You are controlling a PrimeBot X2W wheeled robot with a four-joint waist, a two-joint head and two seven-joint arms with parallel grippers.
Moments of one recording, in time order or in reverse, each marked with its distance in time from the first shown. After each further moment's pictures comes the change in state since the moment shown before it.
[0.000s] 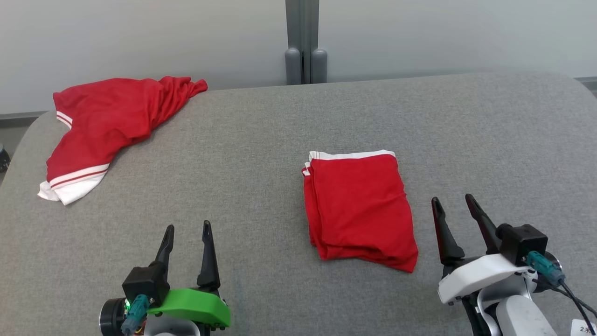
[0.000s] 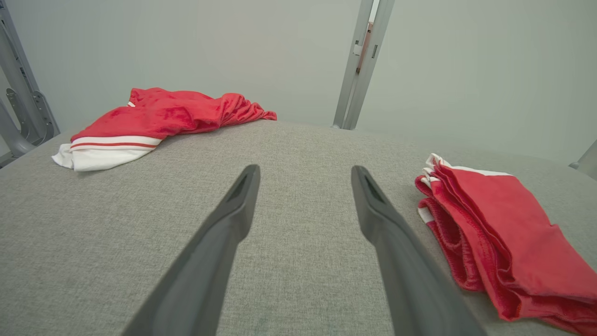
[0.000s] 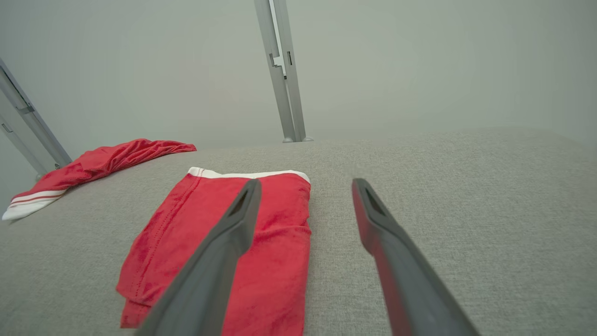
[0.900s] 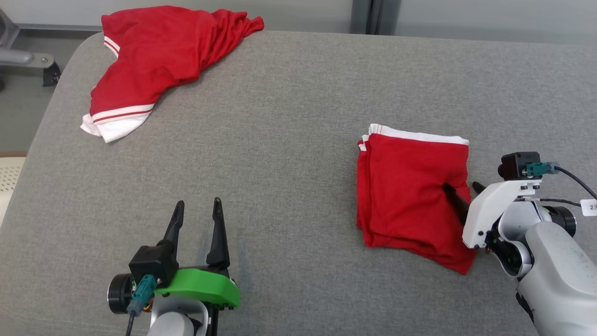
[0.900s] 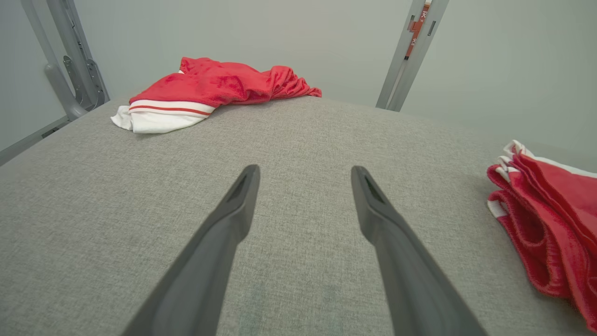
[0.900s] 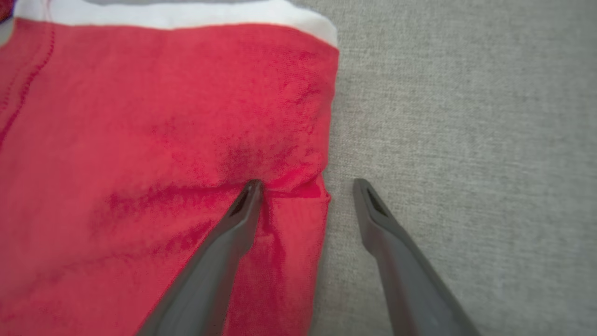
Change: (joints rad) left arm -0.069 0.000 -0.047 -0.017 -0.019 0.006 0.000; right arm -0.350 -0.224 0.144 0.349 0.305 0.000 0.493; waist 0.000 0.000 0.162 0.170
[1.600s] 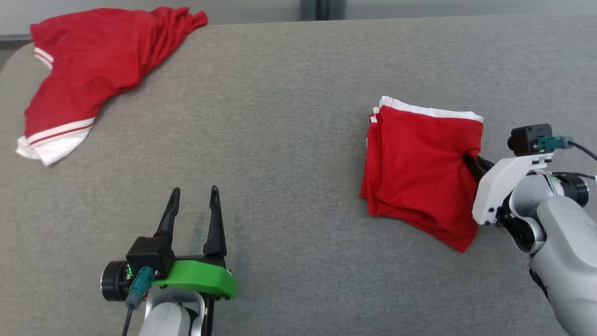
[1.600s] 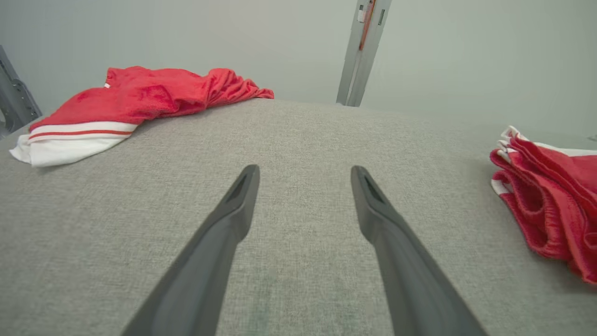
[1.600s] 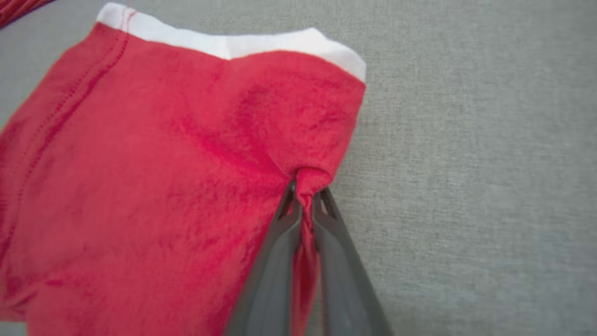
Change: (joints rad) left arm -0.021 0.000 0.018 -0.018 0.053 -0.014 0.000; right arm -0.098 -0.078 0.094 0.028 0.052 0.001 -0.064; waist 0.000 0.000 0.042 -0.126
